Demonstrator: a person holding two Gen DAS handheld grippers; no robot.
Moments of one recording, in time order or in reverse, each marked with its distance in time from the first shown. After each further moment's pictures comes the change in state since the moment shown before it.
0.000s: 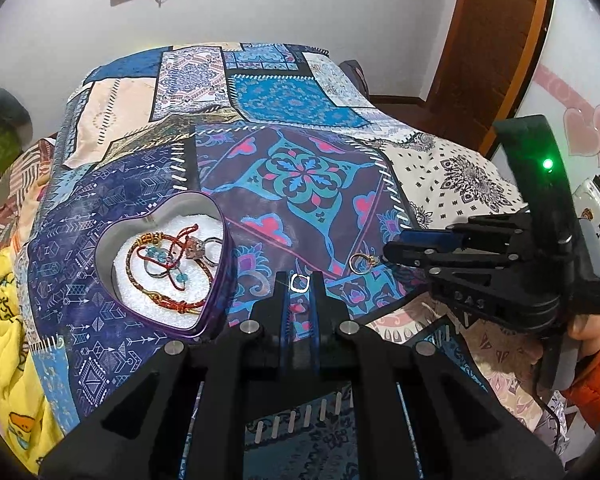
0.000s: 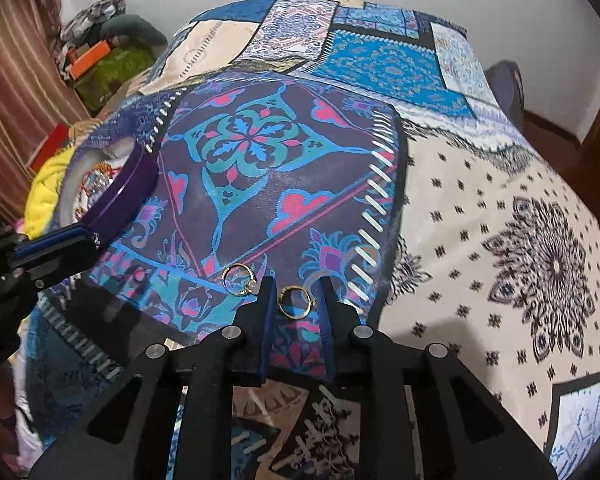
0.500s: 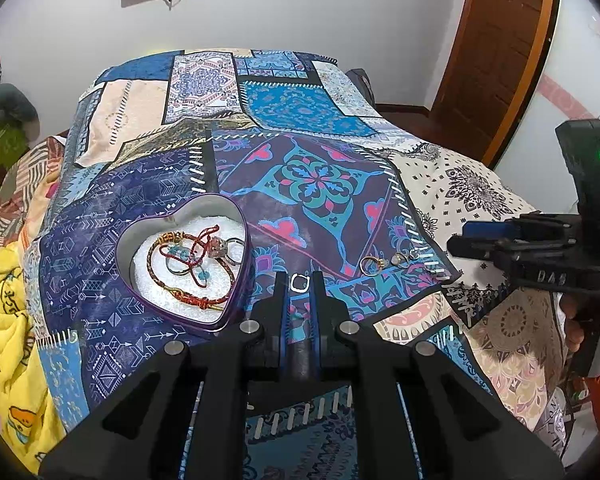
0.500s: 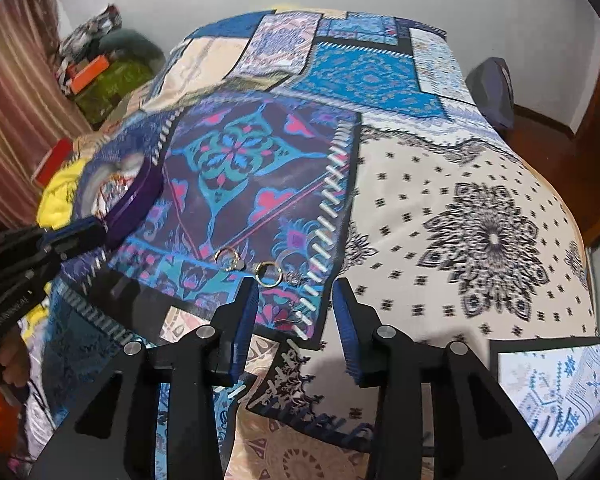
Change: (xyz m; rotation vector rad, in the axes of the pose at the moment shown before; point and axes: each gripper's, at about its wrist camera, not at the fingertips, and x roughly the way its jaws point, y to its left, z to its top) left arm -0.009 0.009 -0.003 -0.024 -0.023 0.009; right arm -0.031 -0.011 -0.011 0.009 -0.019 -0.008
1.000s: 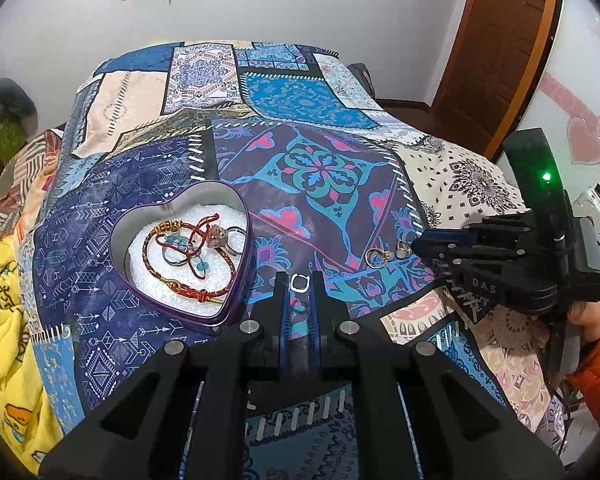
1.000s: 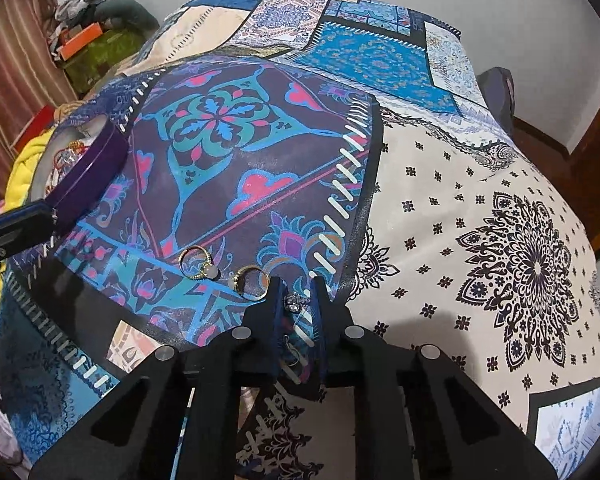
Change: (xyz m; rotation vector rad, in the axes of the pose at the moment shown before) left arm 0.008 0.004 -0.005 -0.009 0.019 -0.006; right arm 0.041 0.001 0.006 -0.064 0.041 -0.072
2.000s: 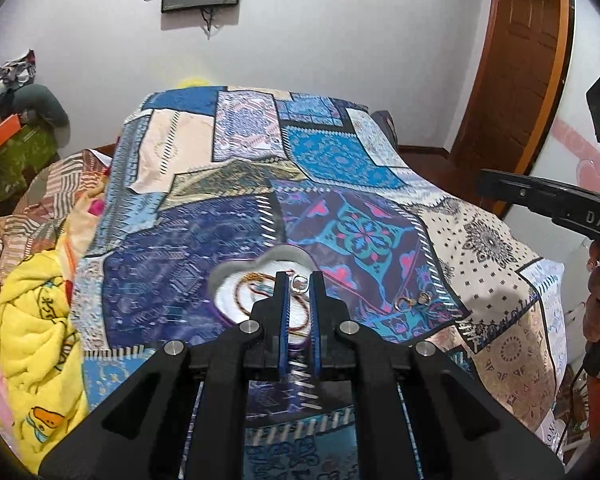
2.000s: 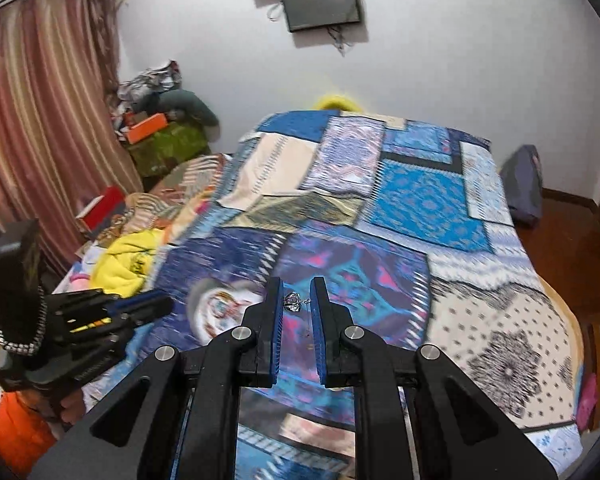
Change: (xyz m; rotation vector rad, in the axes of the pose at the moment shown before) left arm -0.069 0.043 0.018 -0.061 -0.160 0.072; right arm -0.119 0.062 0.057 -0.023 -0.355 0.187
